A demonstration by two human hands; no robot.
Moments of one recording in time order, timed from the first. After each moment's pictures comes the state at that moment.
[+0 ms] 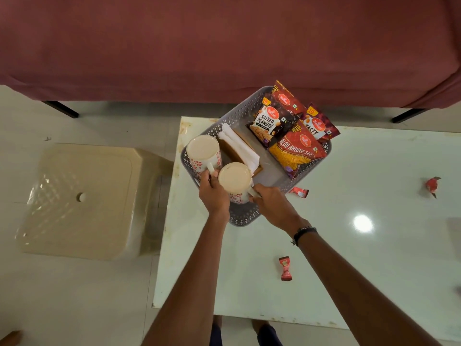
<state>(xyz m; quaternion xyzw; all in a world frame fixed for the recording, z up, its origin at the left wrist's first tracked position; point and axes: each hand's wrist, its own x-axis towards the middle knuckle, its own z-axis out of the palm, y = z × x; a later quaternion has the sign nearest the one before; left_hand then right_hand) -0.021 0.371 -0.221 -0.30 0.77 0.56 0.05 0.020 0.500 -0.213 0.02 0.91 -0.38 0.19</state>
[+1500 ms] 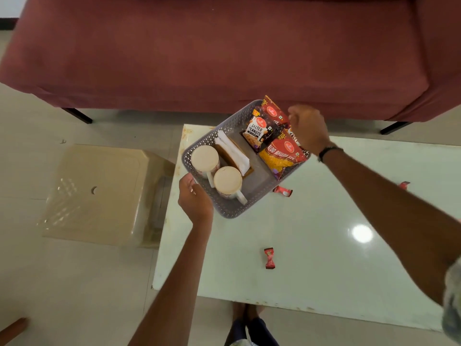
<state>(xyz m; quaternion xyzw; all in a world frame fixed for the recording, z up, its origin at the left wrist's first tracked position) 0.015 0.359 -0.149 -0.34 0.80 0.50 -0.06 -0.089 0.614 -0.121 0.06 0.96 -0.25 -0.04</state>
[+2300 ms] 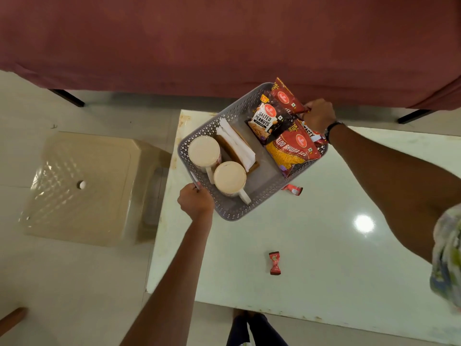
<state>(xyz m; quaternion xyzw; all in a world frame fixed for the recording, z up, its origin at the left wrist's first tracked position) -0.006 0.353 -0.207 -0.39 0.83 0.39 0.04 -0.142 0.638 -0.196 0.21 0.92 -0.30 0.13</state>
